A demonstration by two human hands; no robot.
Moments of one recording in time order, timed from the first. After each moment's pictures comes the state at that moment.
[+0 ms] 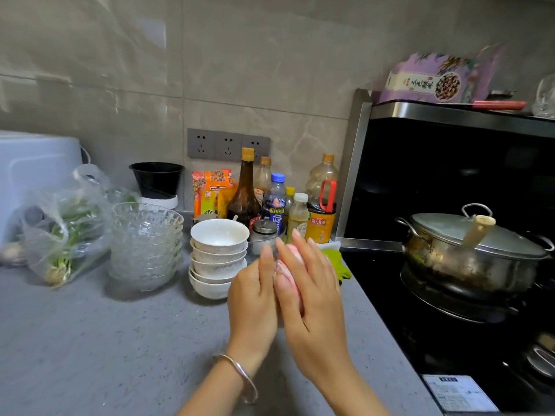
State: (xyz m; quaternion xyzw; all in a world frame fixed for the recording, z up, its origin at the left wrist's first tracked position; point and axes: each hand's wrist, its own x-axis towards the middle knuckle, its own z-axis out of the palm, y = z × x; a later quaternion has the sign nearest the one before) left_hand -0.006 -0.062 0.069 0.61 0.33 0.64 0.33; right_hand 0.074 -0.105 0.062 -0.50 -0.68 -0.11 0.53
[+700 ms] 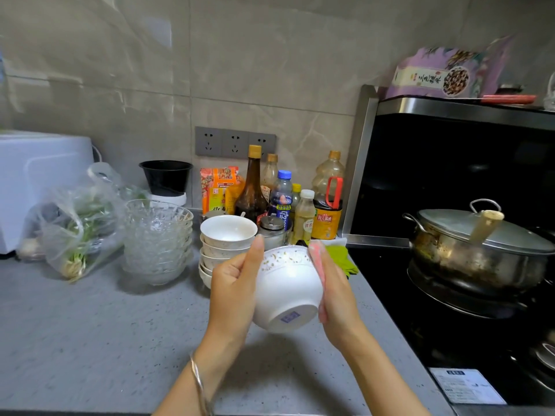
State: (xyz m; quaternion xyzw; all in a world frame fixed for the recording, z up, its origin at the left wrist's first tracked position) left_hand -0.037 -0.074 0.082 0.52 0.27 0.64 0.49; right_hand 0.089 -0.088 0.075 -0.43 -0.45 0.41 0.67
